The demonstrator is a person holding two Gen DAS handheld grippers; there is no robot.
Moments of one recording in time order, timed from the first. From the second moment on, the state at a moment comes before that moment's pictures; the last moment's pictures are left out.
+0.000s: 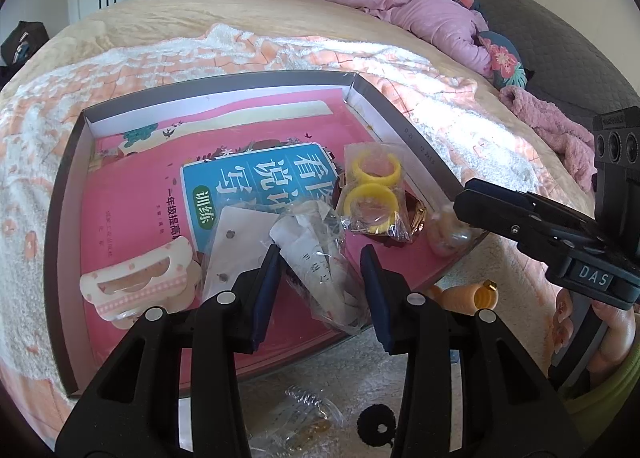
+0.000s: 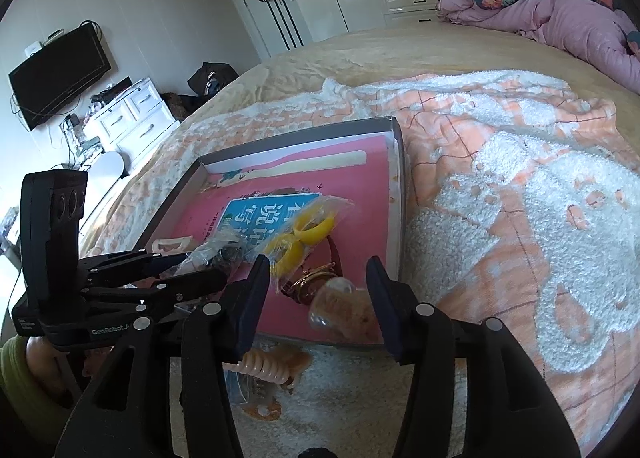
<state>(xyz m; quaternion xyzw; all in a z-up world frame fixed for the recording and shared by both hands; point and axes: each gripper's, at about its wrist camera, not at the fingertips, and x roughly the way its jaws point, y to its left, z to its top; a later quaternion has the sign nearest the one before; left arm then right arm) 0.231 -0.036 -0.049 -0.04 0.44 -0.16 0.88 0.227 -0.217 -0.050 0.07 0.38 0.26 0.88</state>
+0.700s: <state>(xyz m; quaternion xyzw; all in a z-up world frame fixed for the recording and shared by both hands) 0.216 -0.019 -0.010 -0.06 0.40 -0.16 0.90 0.202 -0.243 -0.028 0.11 0.34 0.25 0.90</state>
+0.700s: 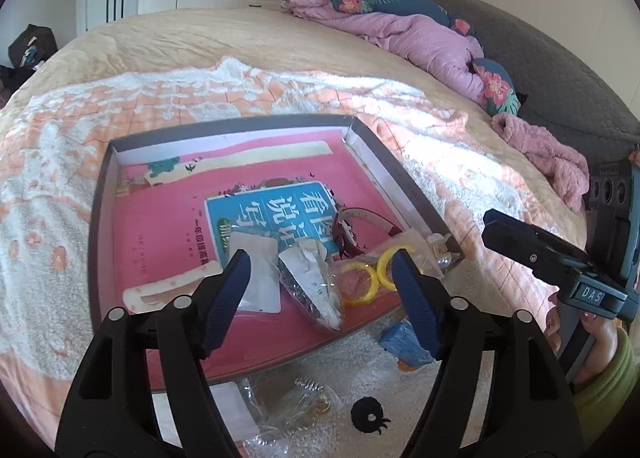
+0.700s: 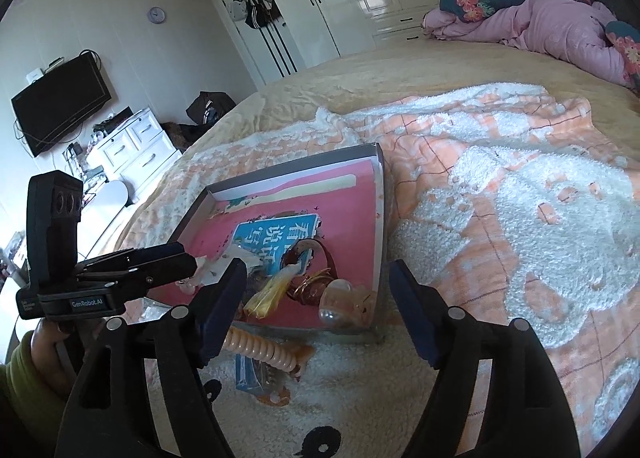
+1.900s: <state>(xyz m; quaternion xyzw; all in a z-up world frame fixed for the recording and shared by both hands) 0.147 0.054 0.053 -0.11 0.33 -0.09 0.94 0.149 -0.228 0.019 0.10 0.29 0.28 0.91</state>
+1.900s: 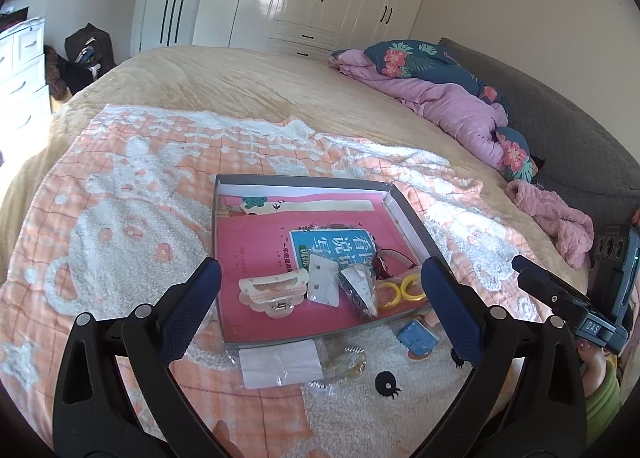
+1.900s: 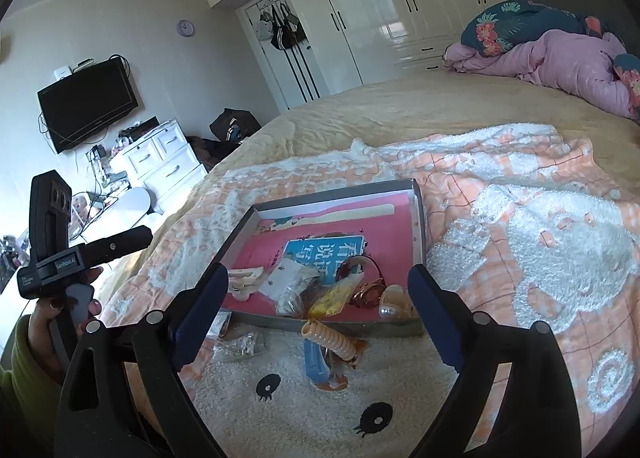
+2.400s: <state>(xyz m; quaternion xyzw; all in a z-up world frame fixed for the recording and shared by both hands) 0.120 0.058 0.045 -0.11 0.34 -0.08 0.93 0.128 -0.213 0.022 0.08 0.29 0.29 0.91</state>
